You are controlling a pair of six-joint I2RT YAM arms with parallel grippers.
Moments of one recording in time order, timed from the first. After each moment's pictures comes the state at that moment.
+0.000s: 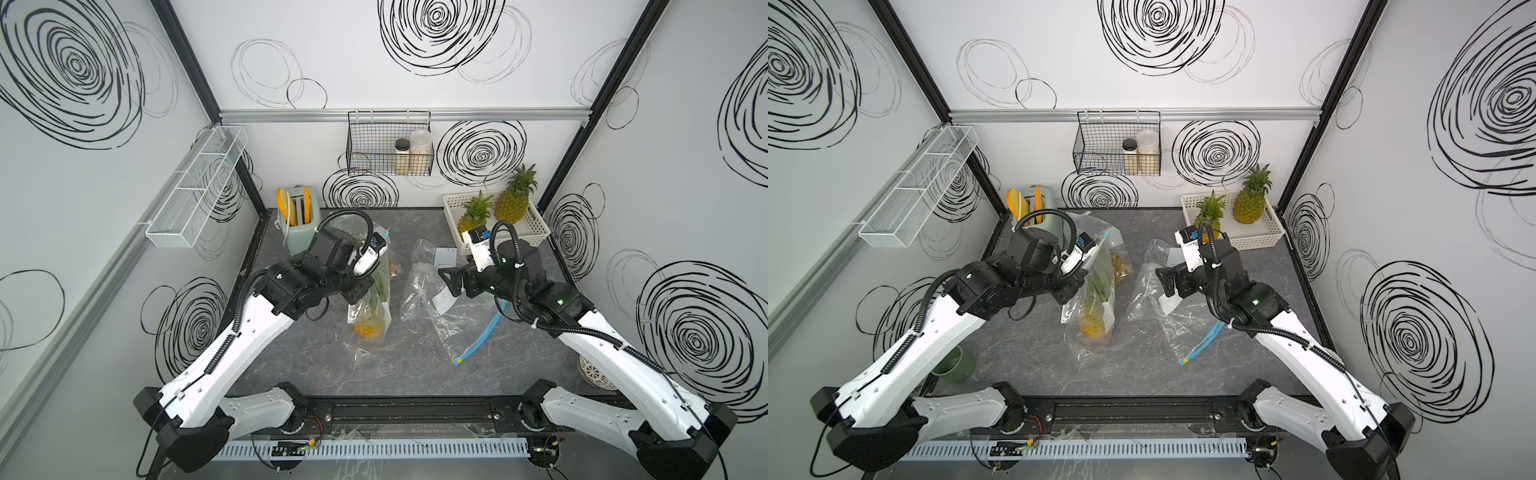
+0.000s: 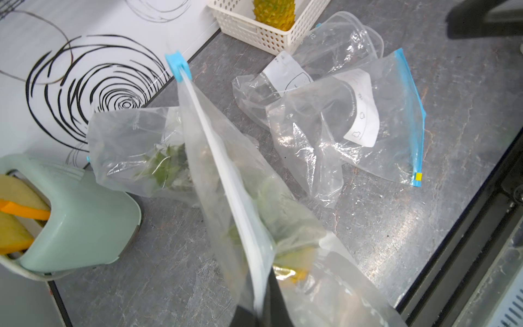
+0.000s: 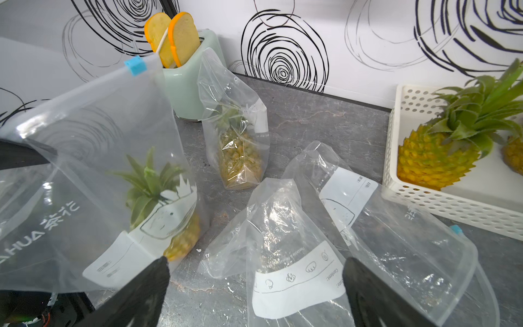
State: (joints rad) left arm -0.65 1.19 1.42 -1.01 -0.01 0.25; right arm 0.64 1.02 1.09 -0.55 -0.05 0.19
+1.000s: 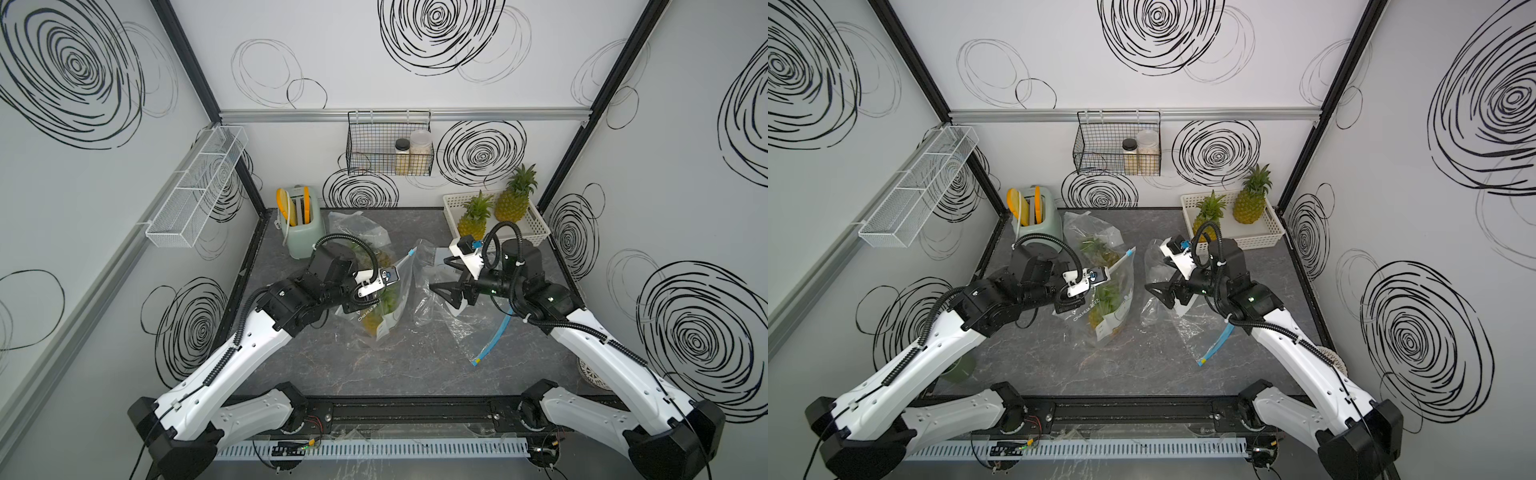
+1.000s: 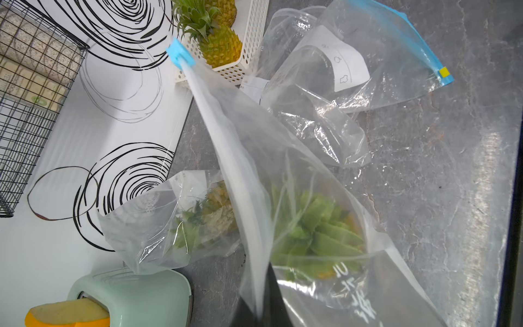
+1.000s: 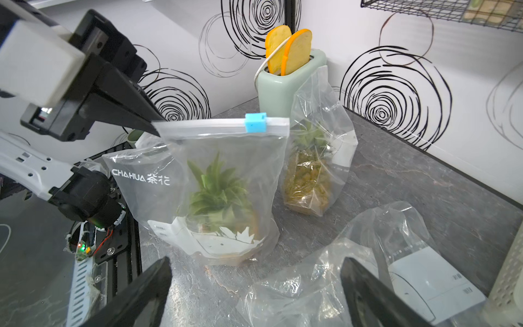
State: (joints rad) left arm -0.63 1.08 1.19 -0.79 0.08 0.72; right arm 0.53 1.05 0.97 -0.34 -0.57 -0.10
